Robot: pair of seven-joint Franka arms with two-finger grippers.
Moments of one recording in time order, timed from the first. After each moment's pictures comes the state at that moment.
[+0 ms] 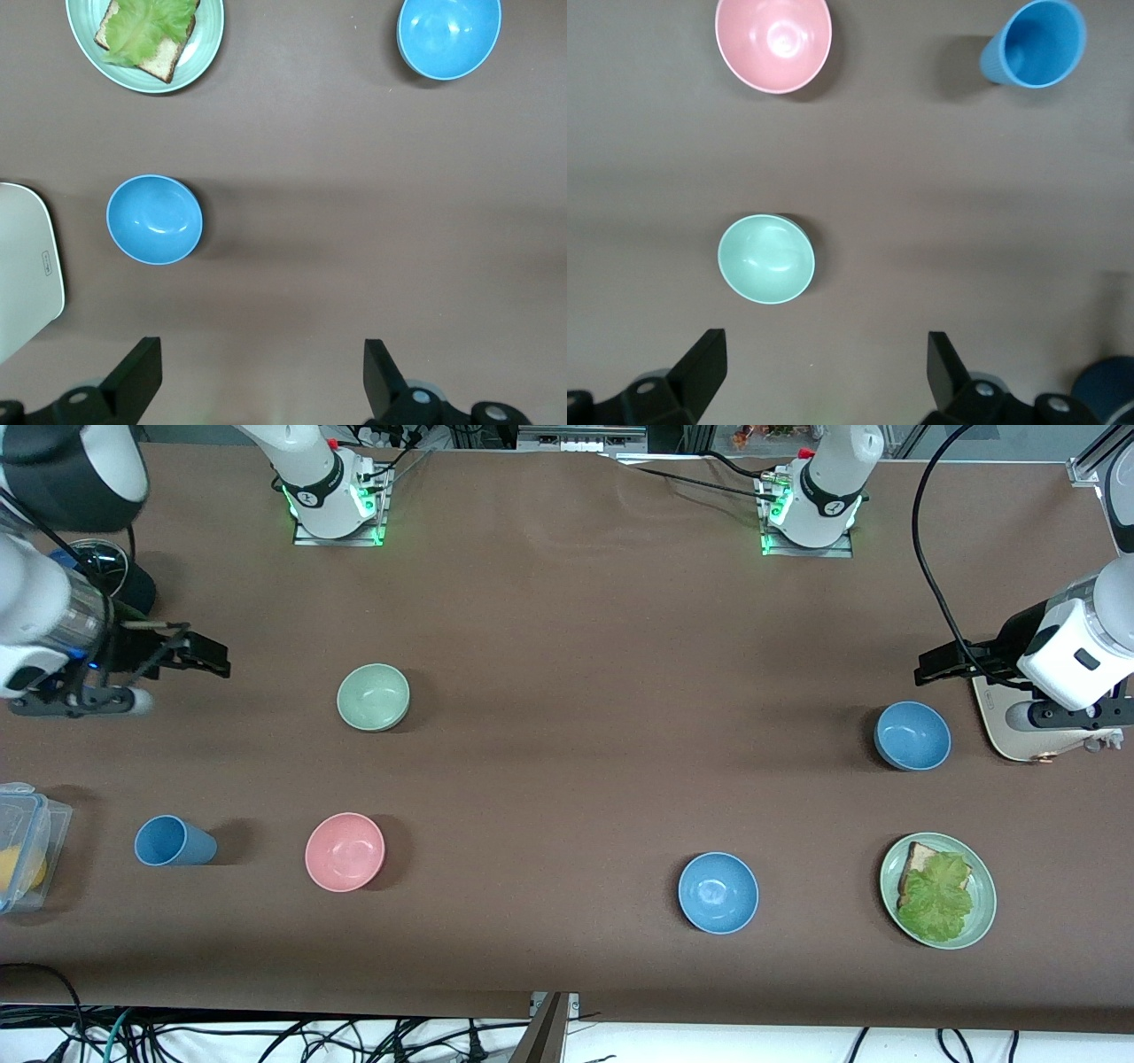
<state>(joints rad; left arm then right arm) -0.04 0.18 0.00 -1.45 -0.07 1.47 -0.11 0.16 0.13 -0.09 -1.67 0.03 1.65 0.01</state>
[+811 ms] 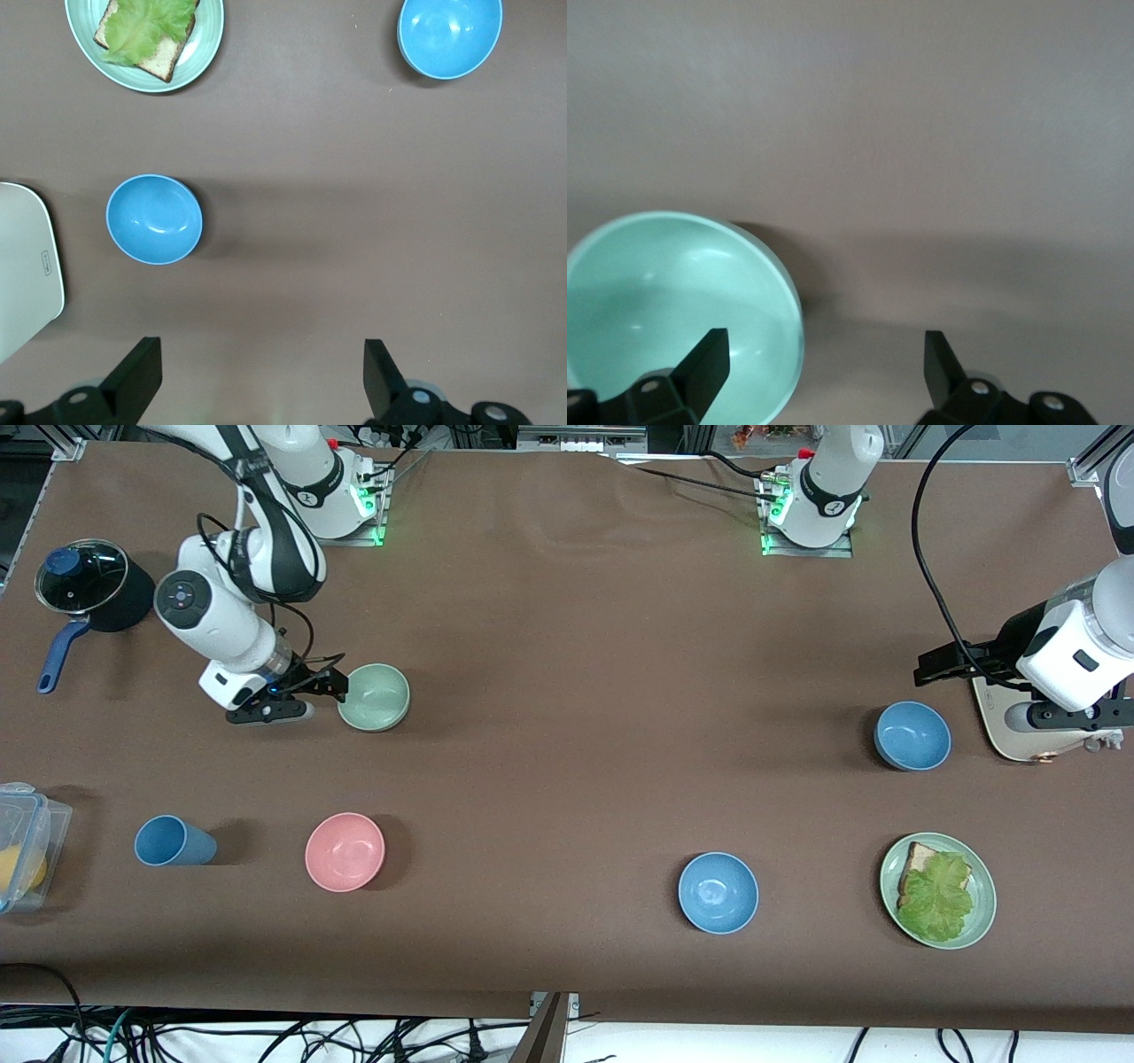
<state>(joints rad) -0.04 0.18 0.00 -1.45 -0.07 1.47 -0.11 0.17 0.16 -0.01 -2.43 0.04 2.58 0.00</state>
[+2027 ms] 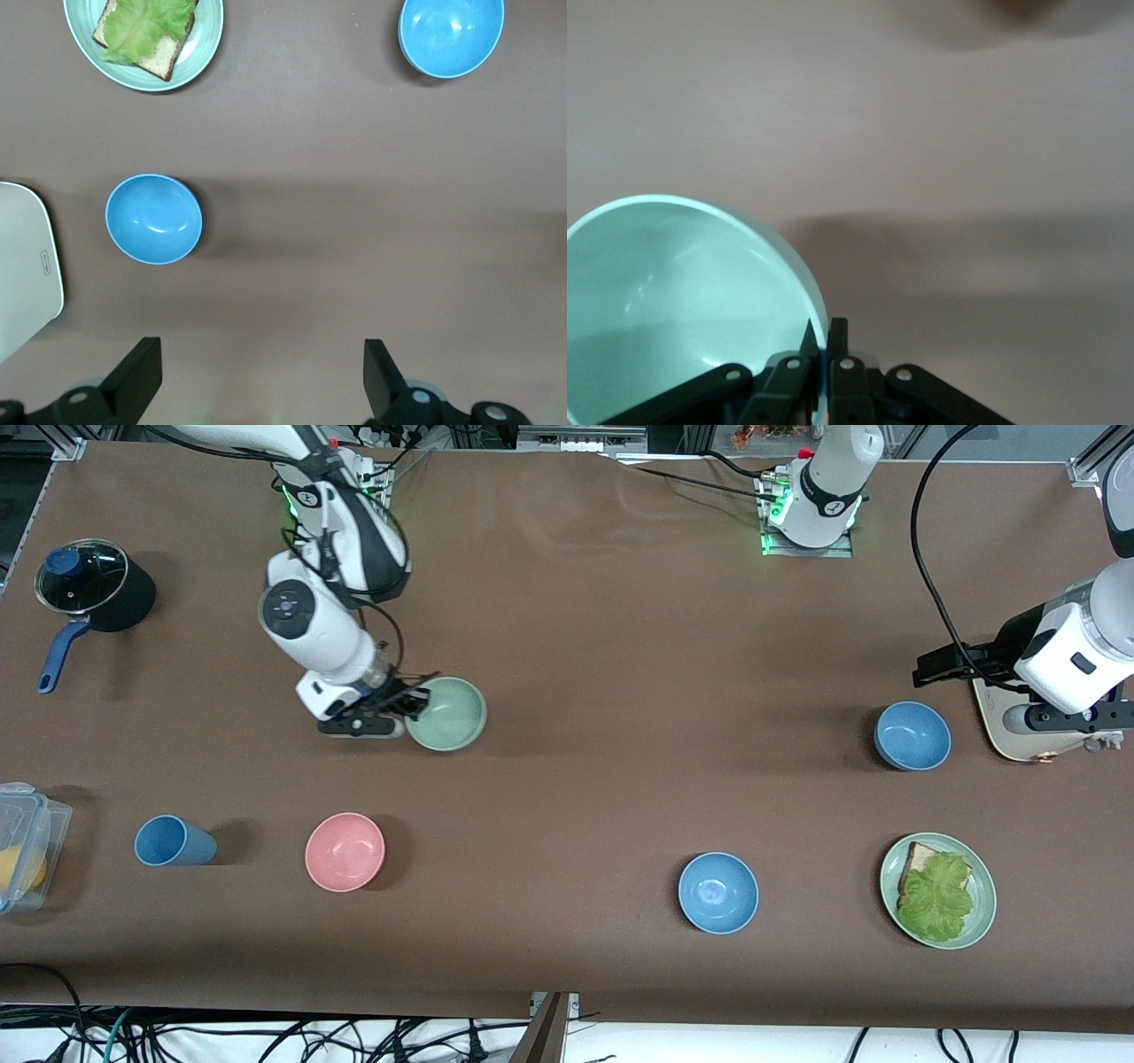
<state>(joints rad) -0.04 0.19 0.00 -1.45 -0.07 1.47 -0.11 0.34 0.32 0.16 -2.06 0.13 2.45 0.51</state>
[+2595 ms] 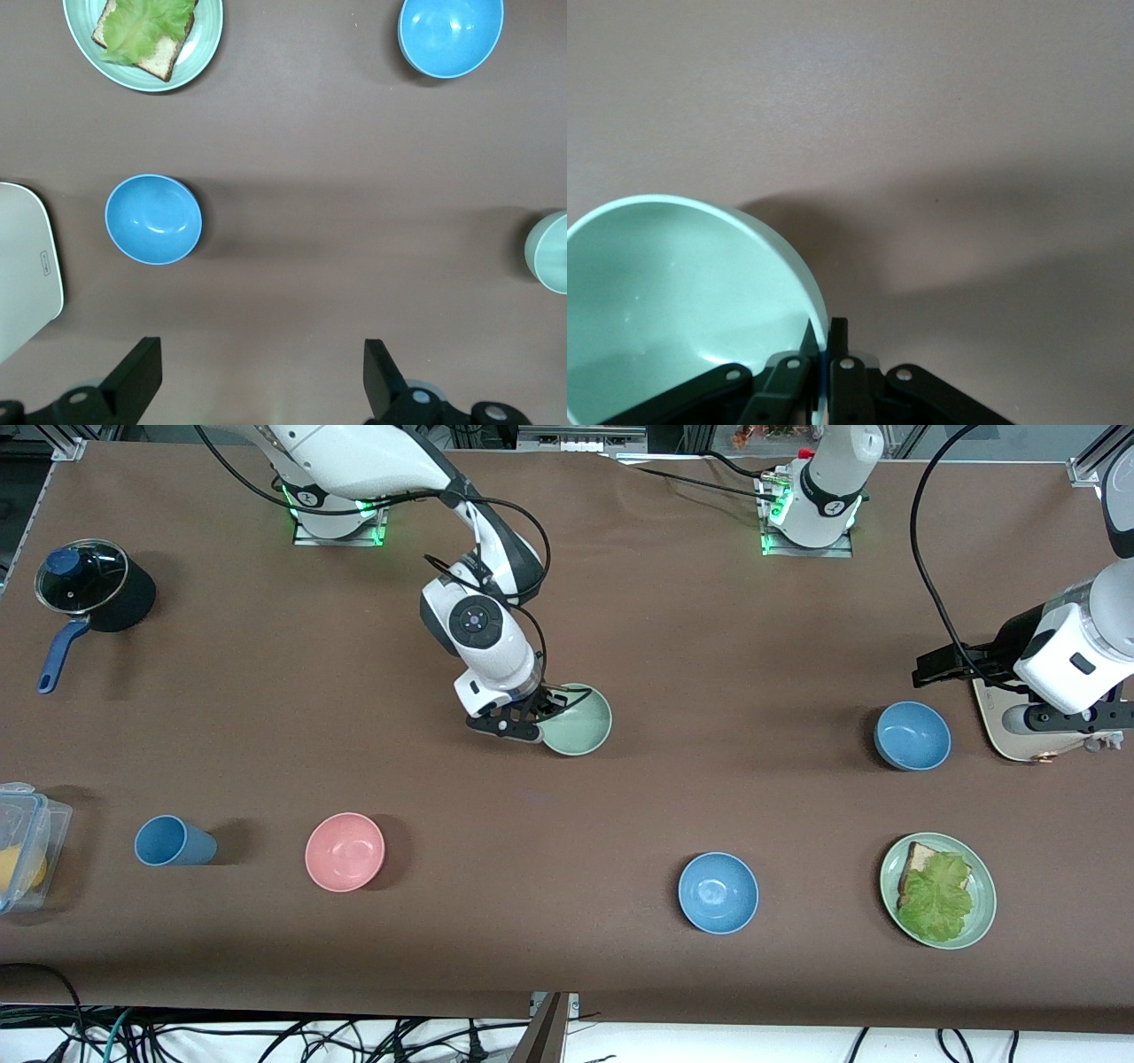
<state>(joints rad) -0.04 0.19 0.00 -1.45 -0.07 1.47 -0.11 0.59 0.63 0.15 -1.76 0.08 2.48 0.90</state>
